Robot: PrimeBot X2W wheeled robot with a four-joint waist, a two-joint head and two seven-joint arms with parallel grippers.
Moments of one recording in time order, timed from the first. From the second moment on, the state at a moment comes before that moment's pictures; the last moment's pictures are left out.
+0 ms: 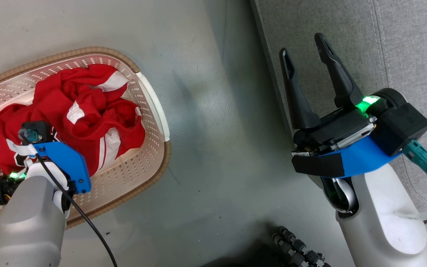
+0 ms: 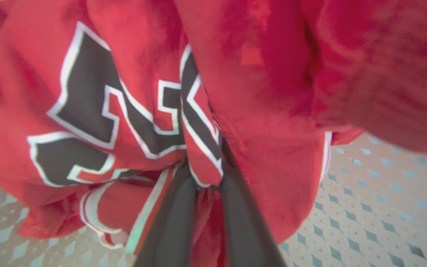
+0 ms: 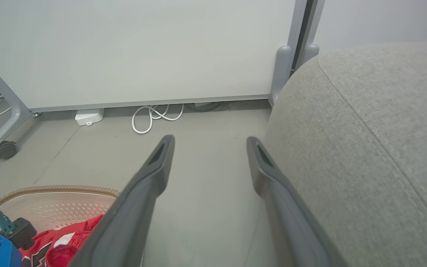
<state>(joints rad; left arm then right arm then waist) -0.76 0.24 -0.16 1.16 -0.30 -0.04 0.15 -0.52 -0.05 0.24 0.07 0.22 0.13 -0.26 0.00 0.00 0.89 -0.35</state>
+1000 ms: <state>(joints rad) -0.68 0.07 -0.32 1.17 -0.40 -0.12 0.02 -0.40 -0.05 0.17 0.20 0.09 0.13 -0.26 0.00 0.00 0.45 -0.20</state>
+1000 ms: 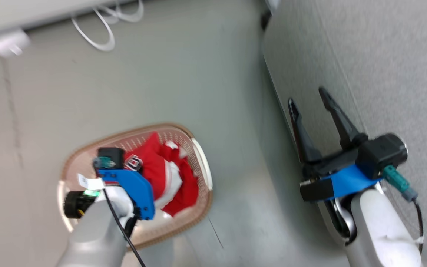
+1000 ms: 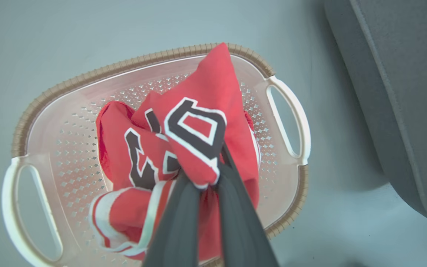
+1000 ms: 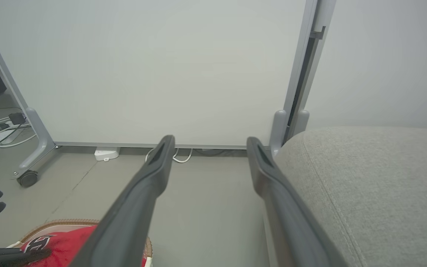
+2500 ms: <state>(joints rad) -0.78 0.05 -0.82 0.90 -0.78 -0.12 -0.07 -0.18 -0.05 0.25 0.22 0.12 0.13 -0.13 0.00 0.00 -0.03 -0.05</state>
